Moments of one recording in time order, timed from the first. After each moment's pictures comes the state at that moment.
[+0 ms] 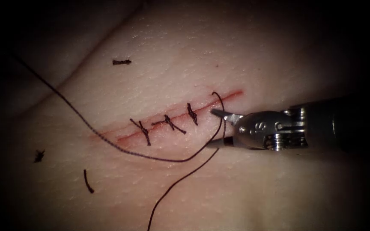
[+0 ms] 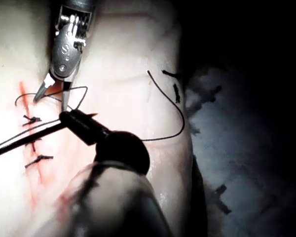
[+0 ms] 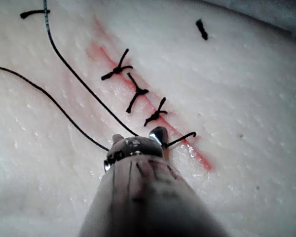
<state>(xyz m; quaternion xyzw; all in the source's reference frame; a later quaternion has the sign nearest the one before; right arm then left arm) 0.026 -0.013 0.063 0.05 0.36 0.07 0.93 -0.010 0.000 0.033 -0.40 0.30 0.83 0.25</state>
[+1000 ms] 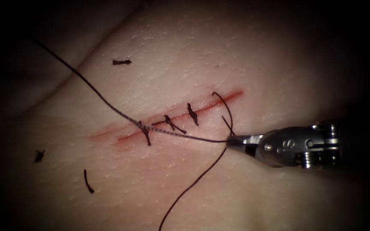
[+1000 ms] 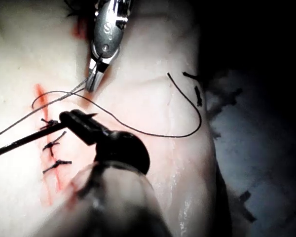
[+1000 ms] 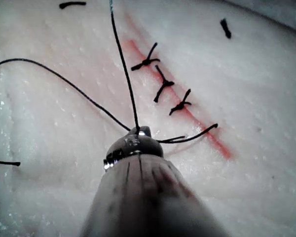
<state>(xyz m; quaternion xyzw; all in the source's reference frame) 0.022 -0.017 0.056 0.05 0.38 0.06 0.92 -0.012 0.003 0.038 -0.41 0.30 0.82 0.25</state>
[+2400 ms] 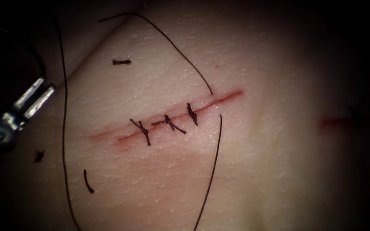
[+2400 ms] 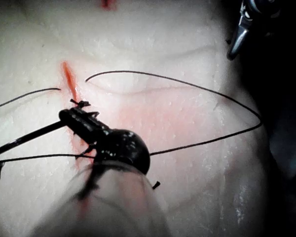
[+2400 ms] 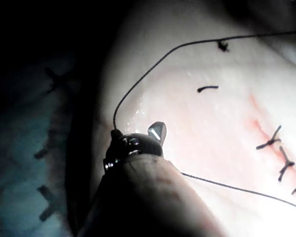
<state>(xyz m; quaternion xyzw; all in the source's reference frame) 0.028 -0.027 0.038 0.08 0.46 0.05 0.89 -0.014 0.004 0.049 -0.42 0.32 0.82 0.23</state>
